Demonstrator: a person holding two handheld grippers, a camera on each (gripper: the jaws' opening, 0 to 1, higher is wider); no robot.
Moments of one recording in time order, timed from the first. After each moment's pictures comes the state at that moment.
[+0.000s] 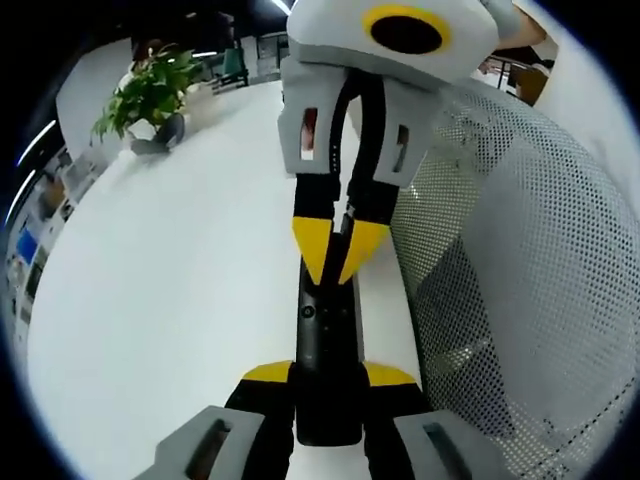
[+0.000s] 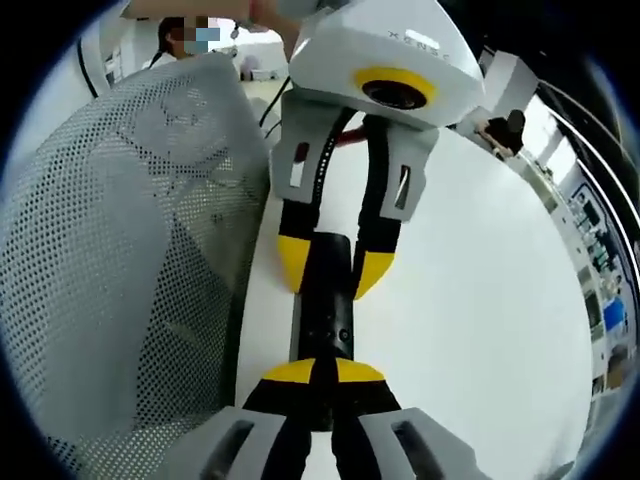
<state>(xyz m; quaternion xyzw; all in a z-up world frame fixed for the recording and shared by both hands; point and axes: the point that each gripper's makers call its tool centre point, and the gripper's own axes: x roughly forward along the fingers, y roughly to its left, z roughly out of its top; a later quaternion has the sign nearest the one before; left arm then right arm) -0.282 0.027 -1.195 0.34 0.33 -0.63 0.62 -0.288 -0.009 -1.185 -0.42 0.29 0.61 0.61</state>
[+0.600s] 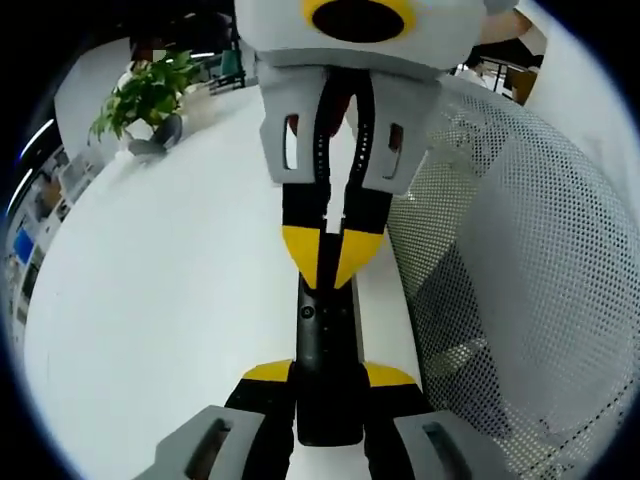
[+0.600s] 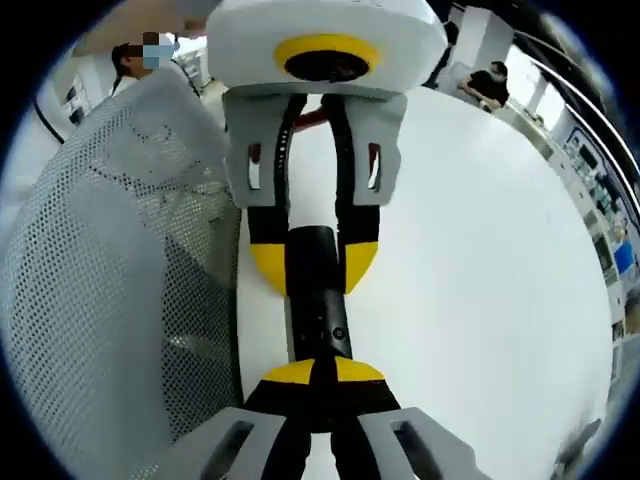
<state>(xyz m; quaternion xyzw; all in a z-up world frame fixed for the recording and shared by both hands) -0.283 0.028 -1.195 0.33 0.33 -0.64 0.61 -0.284 -0.006 -1.188 -0.35 0.39 0.55 0.65</state>
